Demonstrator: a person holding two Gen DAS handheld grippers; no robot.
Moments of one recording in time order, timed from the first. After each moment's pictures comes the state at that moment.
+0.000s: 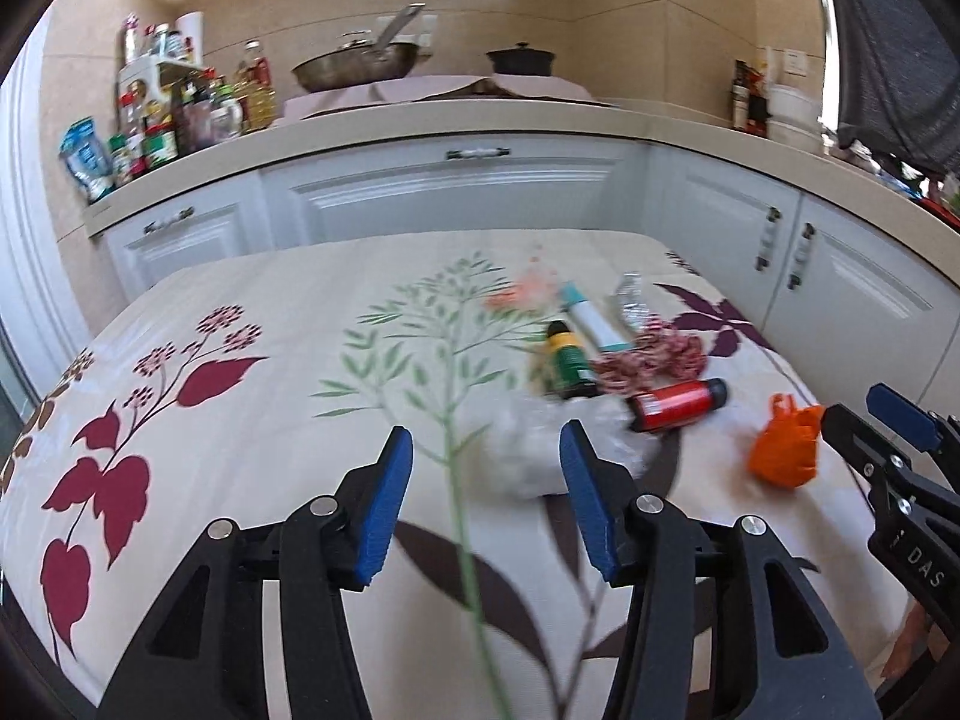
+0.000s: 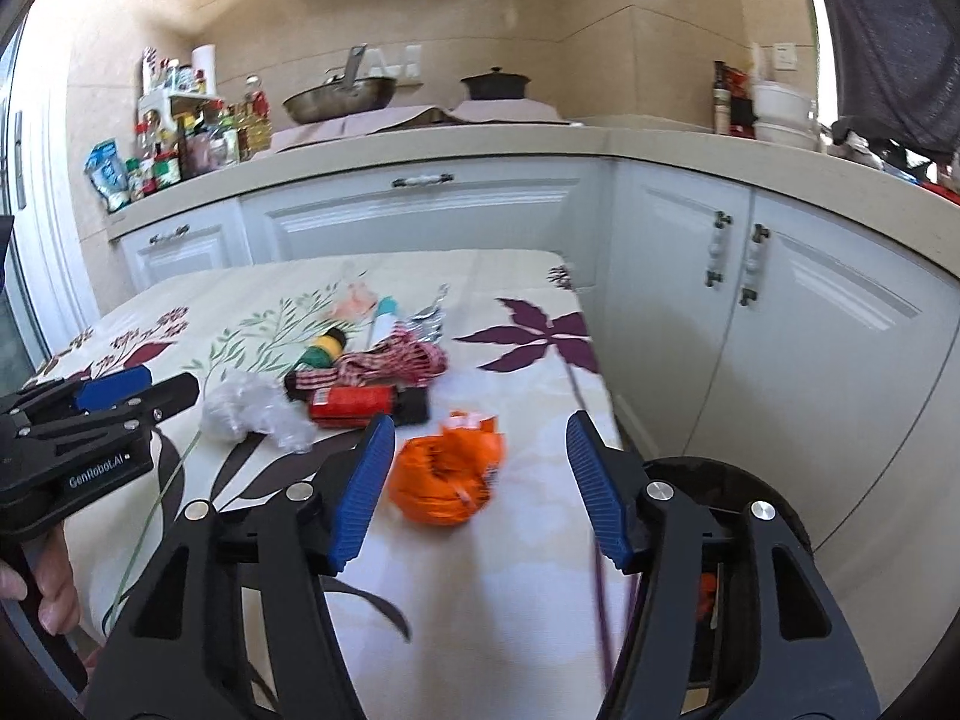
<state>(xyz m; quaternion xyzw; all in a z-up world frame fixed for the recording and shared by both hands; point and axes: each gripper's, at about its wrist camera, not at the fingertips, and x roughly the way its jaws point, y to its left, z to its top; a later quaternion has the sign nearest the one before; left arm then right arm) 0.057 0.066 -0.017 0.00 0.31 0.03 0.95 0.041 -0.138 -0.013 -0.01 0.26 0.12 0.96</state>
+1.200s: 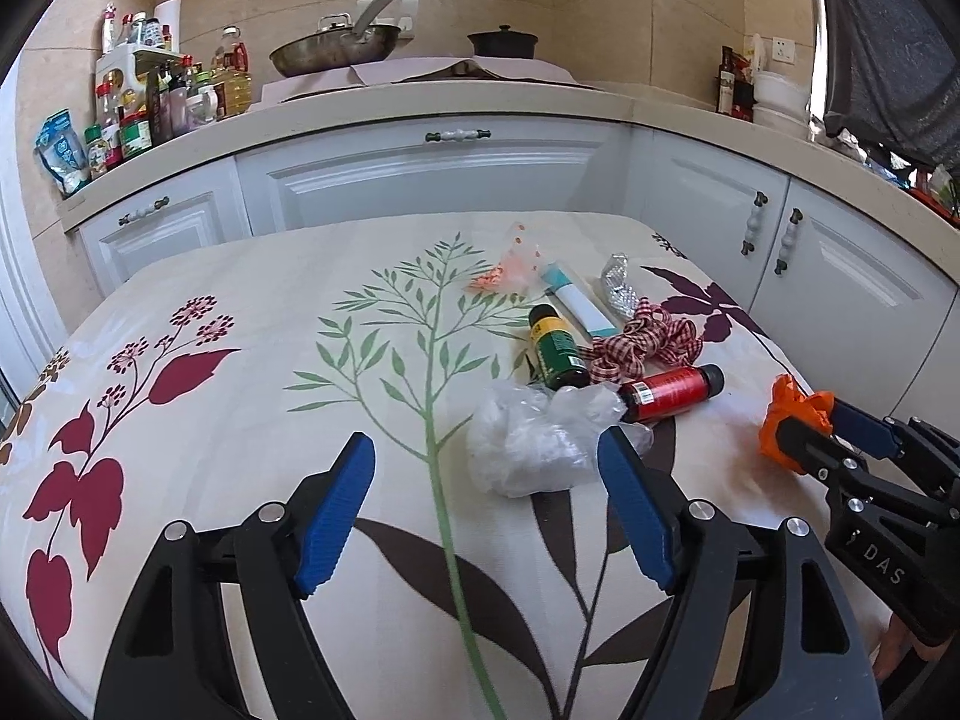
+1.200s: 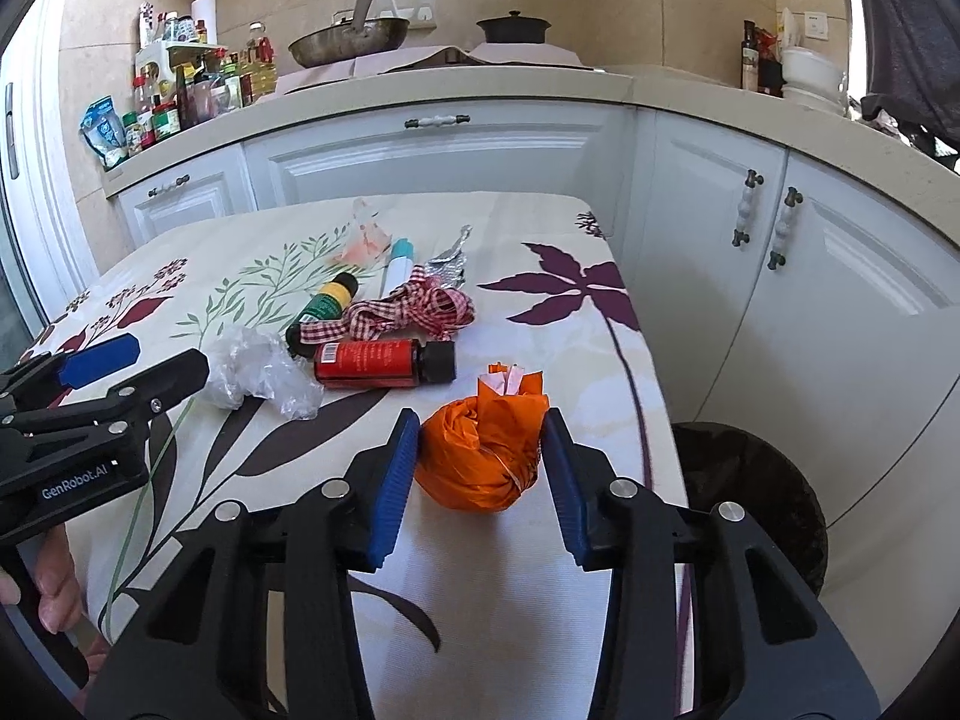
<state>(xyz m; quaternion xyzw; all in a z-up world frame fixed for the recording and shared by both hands) 0.069 0.062 -0.023 0.00 0.33 0.00 0.94 0.059 -0.127 -0.026 -0.02 0.32 0.12 0.94</state>
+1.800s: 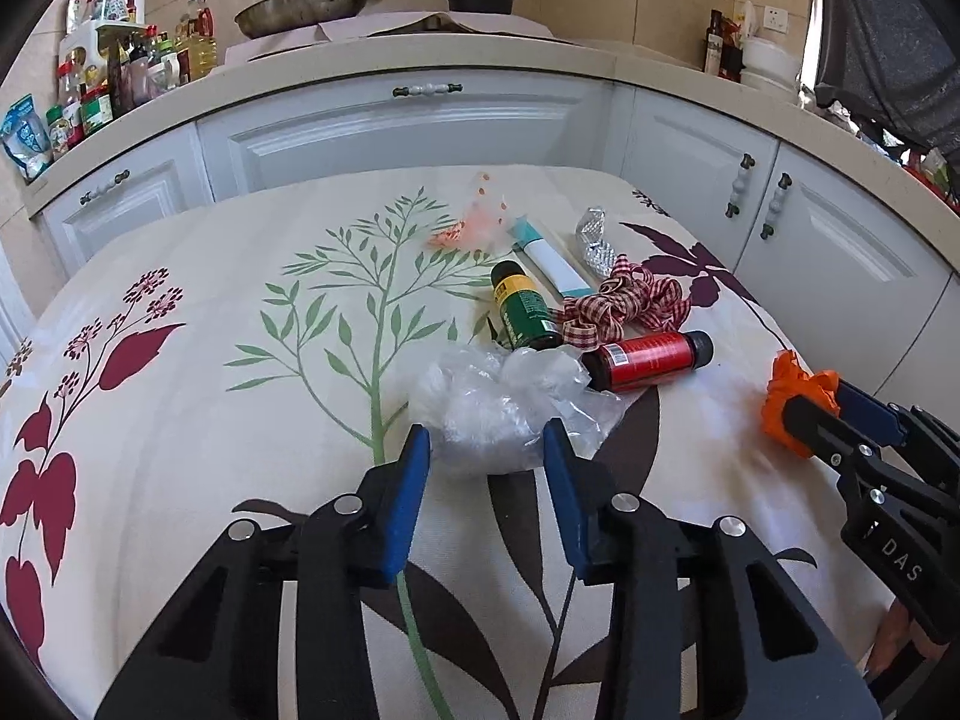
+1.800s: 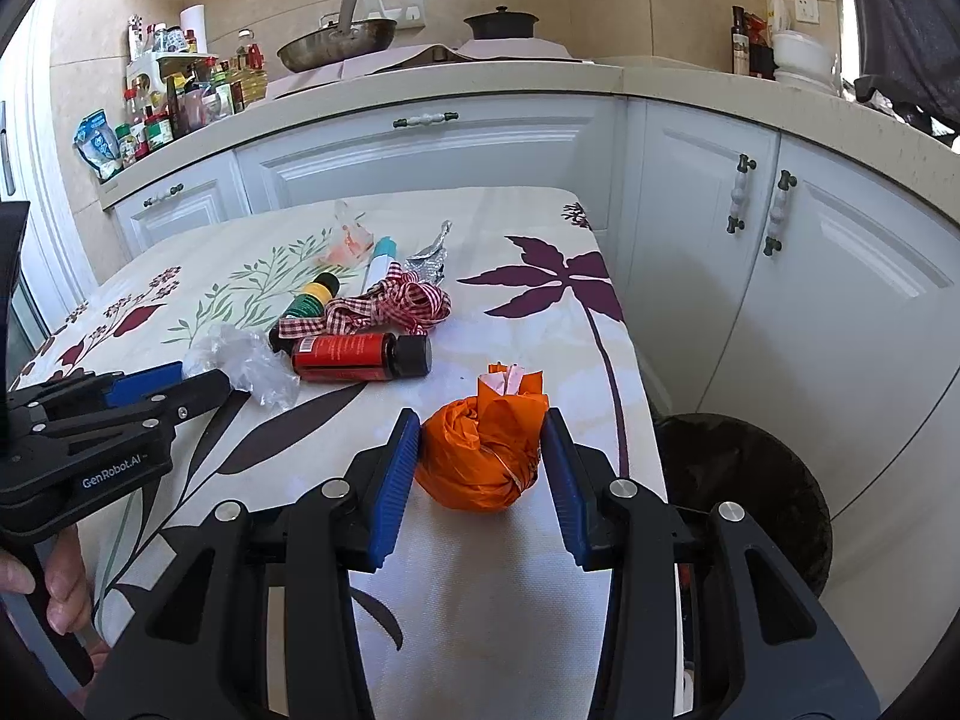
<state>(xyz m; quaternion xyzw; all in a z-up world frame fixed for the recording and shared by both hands) 0.086 0.053 -0.037 -0.01 0.37 -0.03 0.93 0.064 -0.139 -0.031 -0.01 0.33 0.12 0.94</state>
